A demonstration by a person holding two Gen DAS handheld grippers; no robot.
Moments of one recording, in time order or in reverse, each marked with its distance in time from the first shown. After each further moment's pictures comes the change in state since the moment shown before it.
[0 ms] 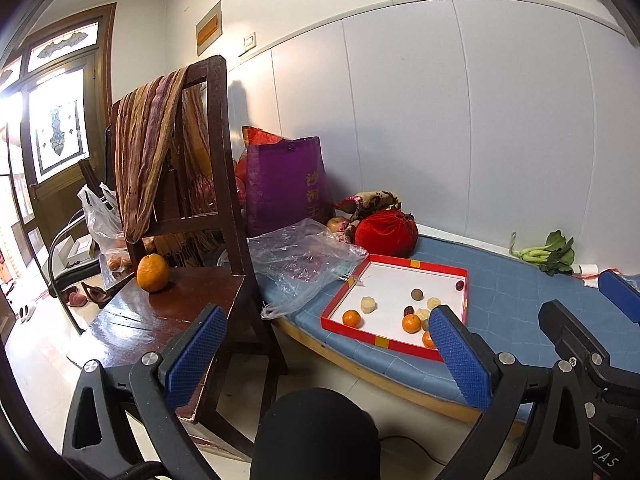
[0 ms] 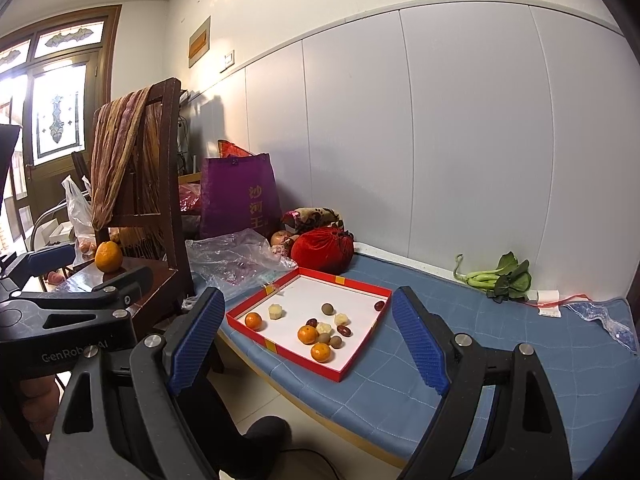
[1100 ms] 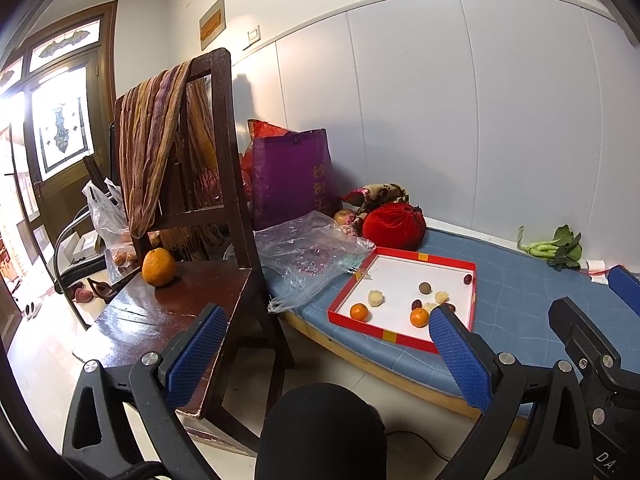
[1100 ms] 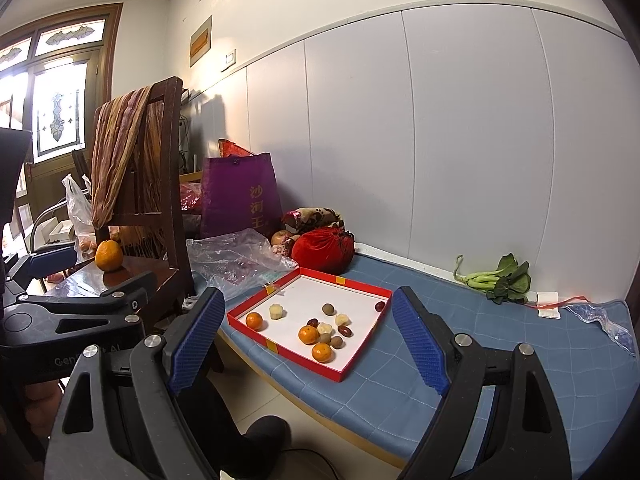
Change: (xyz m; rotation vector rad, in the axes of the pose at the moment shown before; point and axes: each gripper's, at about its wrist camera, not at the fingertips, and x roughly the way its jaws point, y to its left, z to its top) left arm 0.007 0.006 0.000 0.006 0.026 0.023; right arm 0.000 0.002 0.001 -0.010 0.003 0.000
